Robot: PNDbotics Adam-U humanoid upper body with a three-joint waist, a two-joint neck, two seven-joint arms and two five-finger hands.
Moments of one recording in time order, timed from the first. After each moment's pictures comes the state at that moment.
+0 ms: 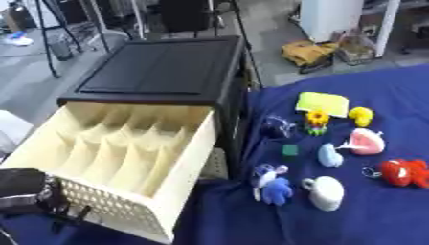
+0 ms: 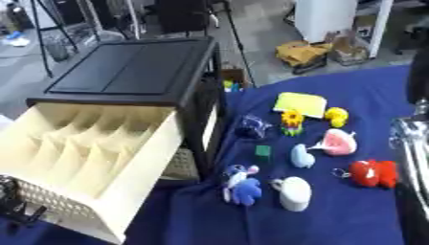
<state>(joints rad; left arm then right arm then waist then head) -0.20 0.99 -0.17 -2.00 -0.33 -0.11 -0.89 -0.57 -0.32 -0.05 -1.99 0.09 -0.21 -0.31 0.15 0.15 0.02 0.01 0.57</state>
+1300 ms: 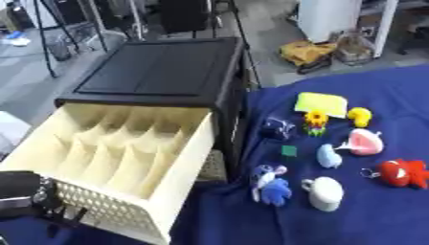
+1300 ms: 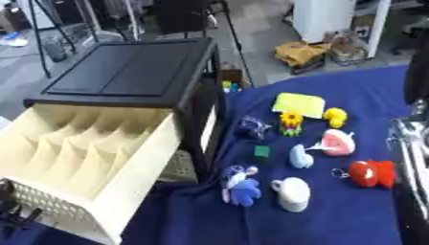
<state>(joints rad) -0.19 0.98 -0.16 -2.00 -0.32 -0.12 -0.89 -0.57 -0.32 -0.05 -1.99 0.09 -0.21 -0.32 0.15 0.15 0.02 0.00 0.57</state>
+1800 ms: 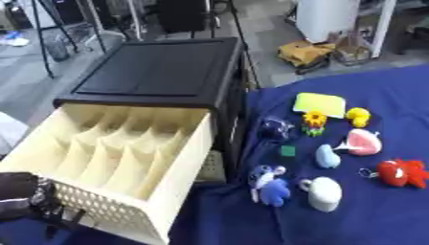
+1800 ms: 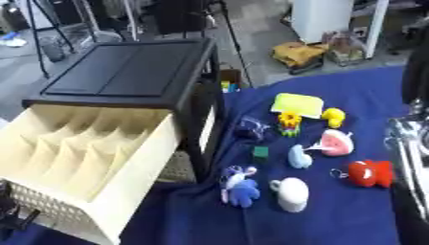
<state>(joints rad) -0.18 0.98 -0.16 -2.00 -0.32 -0.12 -0.89 -0.57 -0.32 -0.05 -1.99 0.09 -0.21 -0.32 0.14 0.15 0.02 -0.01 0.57</state>
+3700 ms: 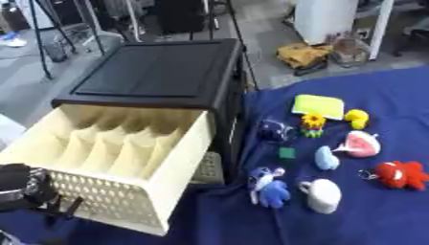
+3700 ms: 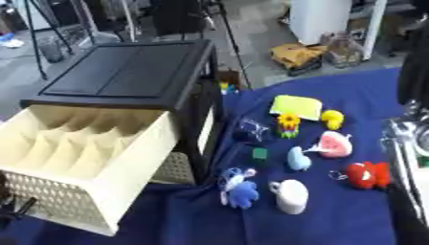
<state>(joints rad) -0.20 0.98 -0.14 -2.00 -0.30 -0.12 -0.75 -0.58 -0.32 -0.05 -1.99 0.09 -0.21 -0.33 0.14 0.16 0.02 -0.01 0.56</state>
